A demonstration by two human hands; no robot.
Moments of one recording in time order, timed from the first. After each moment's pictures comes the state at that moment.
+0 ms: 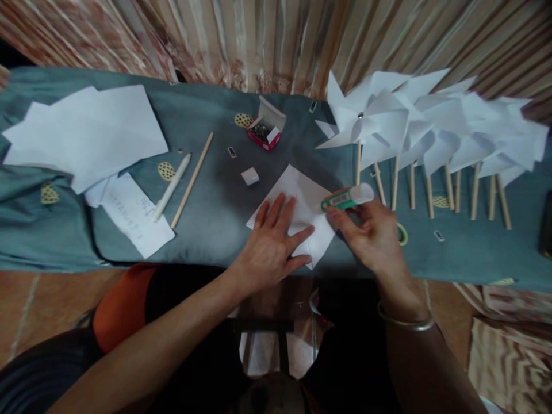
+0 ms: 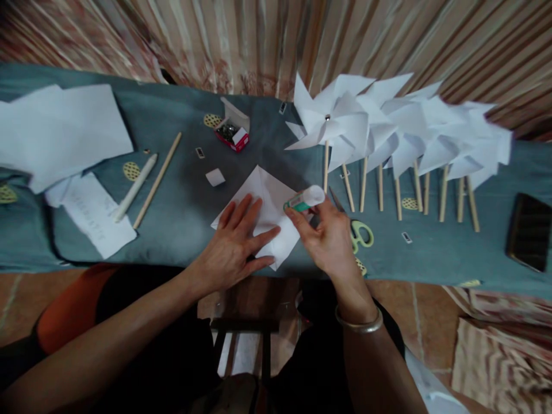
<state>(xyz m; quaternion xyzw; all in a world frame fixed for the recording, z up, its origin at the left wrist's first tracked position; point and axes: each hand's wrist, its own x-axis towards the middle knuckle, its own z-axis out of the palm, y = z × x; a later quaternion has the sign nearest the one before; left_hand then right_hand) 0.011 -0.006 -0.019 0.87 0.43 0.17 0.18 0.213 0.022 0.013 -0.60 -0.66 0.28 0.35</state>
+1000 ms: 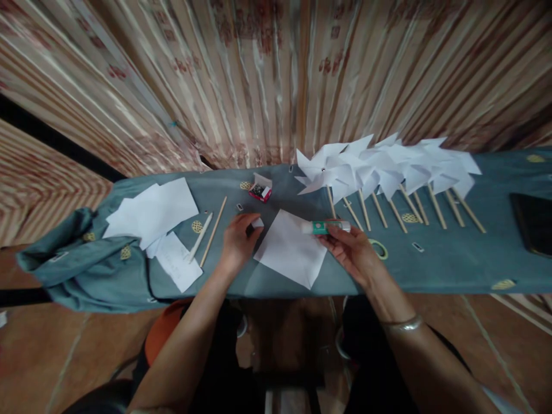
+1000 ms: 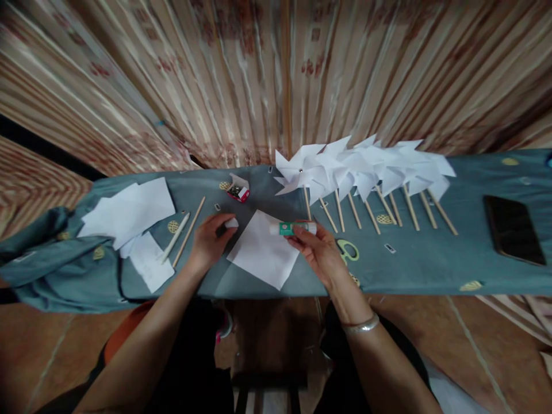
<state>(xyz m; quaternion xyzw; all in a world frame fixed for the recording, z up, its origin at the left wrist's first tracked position) -0.037 0.058 -0.003 0.71 0.58 0.35 0.22 0.210 0.025 0.019 -0.44 -0.20 0.67 0.57</state>
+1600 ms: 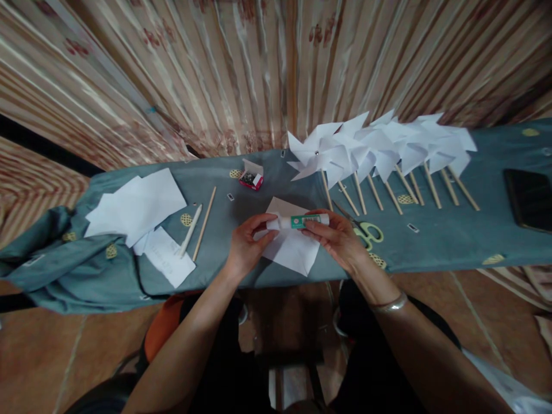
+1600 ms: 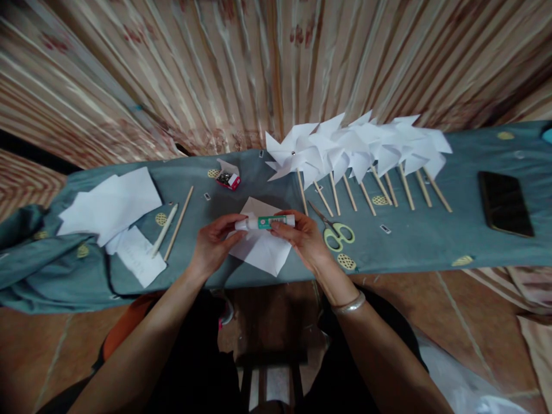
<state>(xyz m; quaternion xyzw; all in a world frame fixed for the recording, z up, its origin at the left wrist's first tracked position) -0.004 0.033 0.003 0.57 0.51 0.43 0.48 0.196 0.021 0.009 -0.45 -0.28 0.67 0.52</state>
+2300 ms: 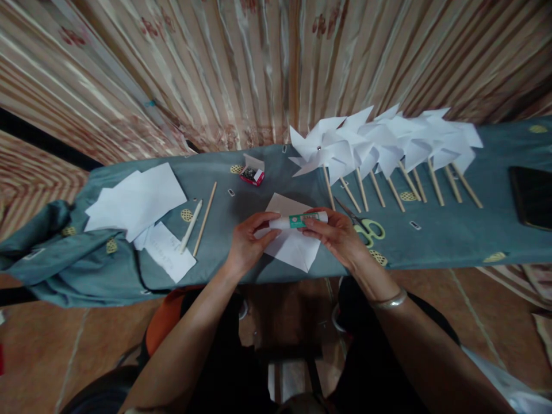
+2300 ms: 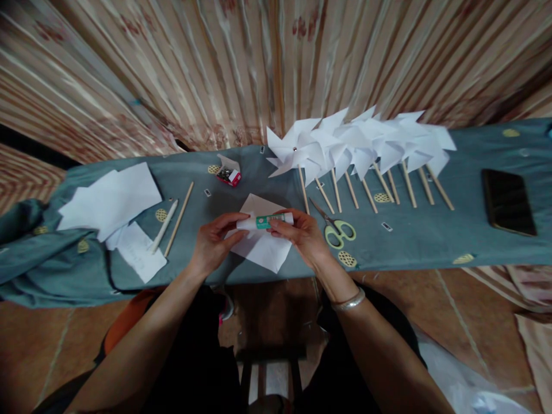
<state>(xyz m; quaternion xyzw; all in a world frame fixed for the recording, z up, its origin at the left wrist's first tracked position) -0.005 0.027 0.006 0.59 0.49 0.42 0.48 0.193 0.019 0.016 -0.47 -0.29 0.67 0.50</state>
